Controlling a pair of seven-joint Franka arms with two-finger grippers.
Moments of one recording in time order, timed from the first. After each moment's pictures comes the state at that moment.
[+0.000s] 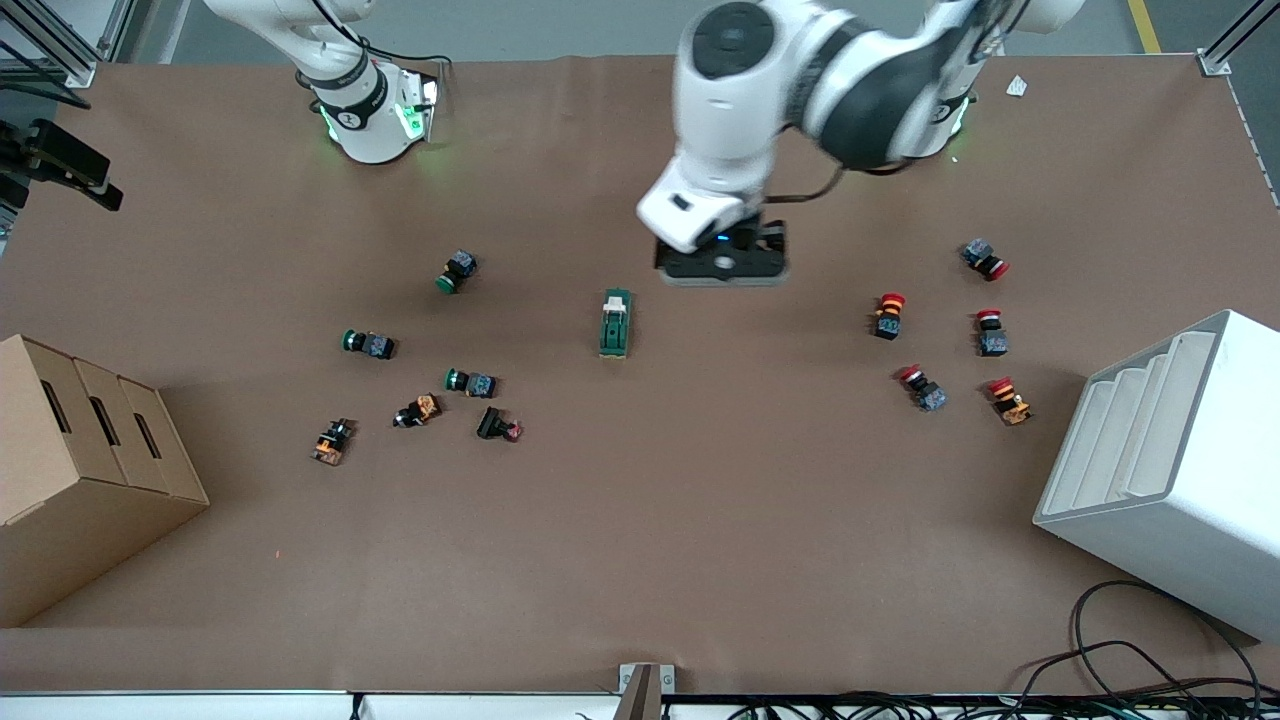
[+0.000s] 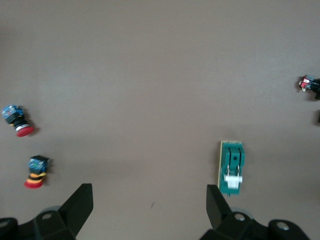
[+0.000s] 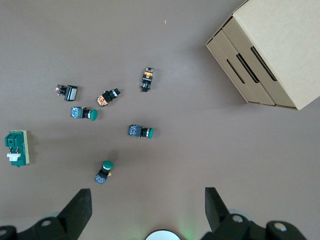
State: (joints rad) left arm -0.60 0.31 -0.25 -1.58 0.23 1.91 -0.88; right arm -0.02 -0.09 -0.02 -1.51 0.00 1.39 0.01
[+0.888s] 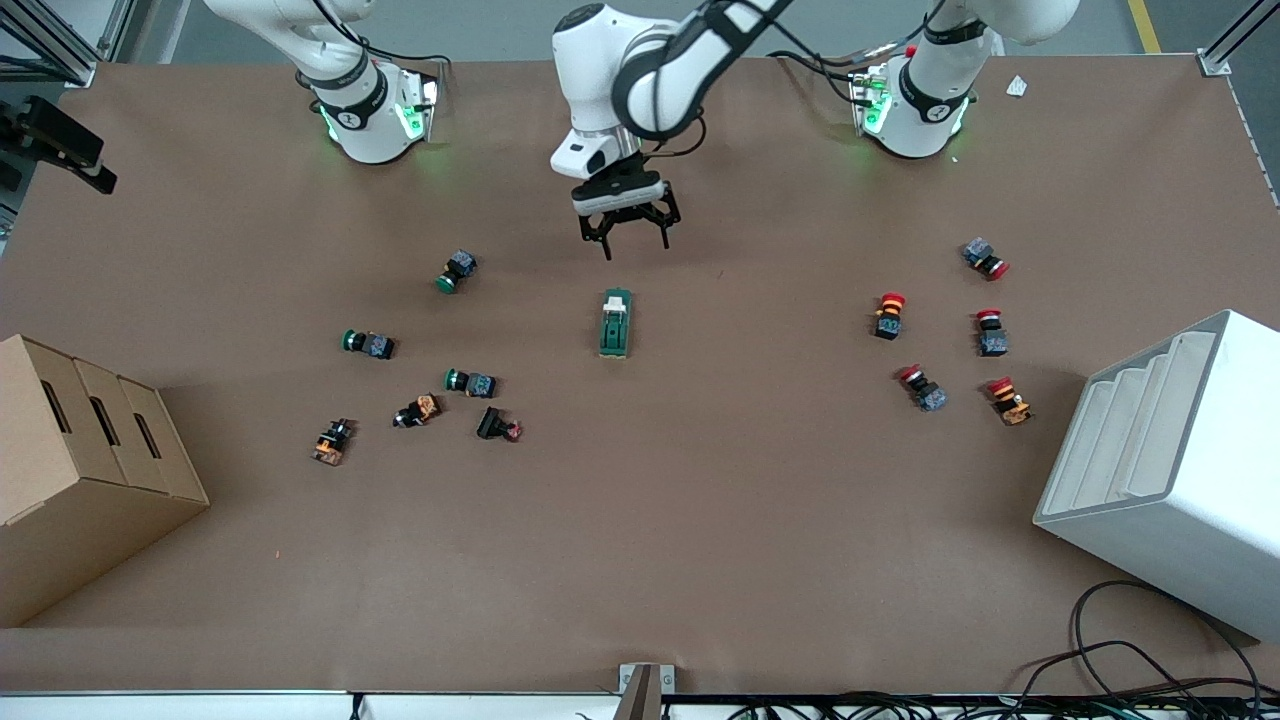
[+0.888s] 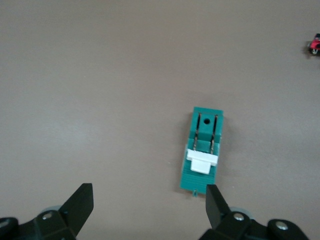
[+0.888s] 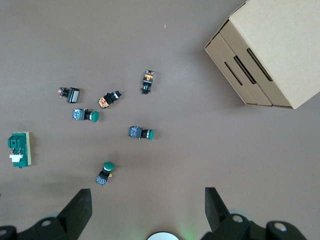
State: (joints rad) left arm -0.96 0.47 -0.26 -1.87 0.82 2.16 -1.82; right arm -0.02 -0.13 -0.02 -1.52 0.00 1.40 0.01
